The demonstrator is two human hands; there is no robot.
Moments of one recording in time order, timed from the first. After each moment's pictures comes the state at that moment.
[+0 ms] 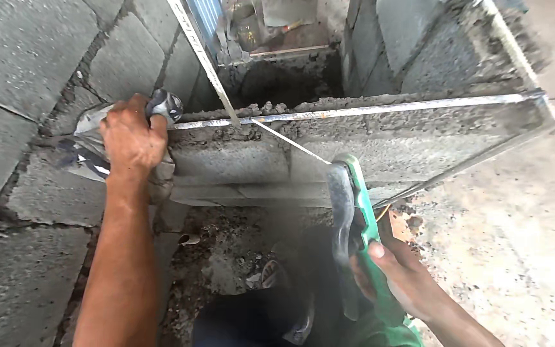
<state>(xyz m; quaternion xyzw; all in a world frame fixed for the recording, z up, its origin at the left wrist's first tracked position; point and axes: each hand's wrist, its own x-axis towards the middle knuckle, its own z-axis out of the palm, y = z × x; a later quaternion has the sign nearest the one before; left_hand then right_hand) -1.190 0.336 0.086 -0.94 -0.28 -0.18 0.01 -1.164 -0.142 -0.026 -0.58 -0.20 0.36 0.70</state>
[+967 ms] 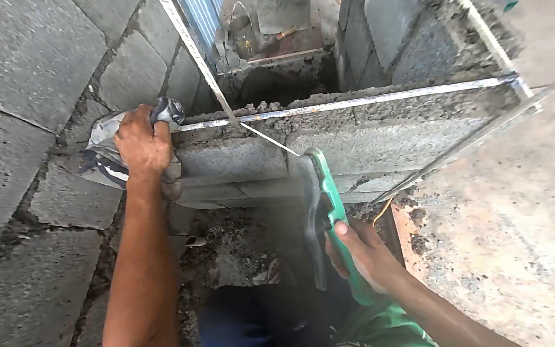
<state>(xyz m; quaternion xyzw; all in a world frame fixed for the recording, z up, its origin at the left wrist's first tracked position) -1.196 0.340 0.069 -0.93 -0.27 -0.24 0.00 -1.181 -0.113 -0.033 -0.59 -0.17 0.37 0.70</state>
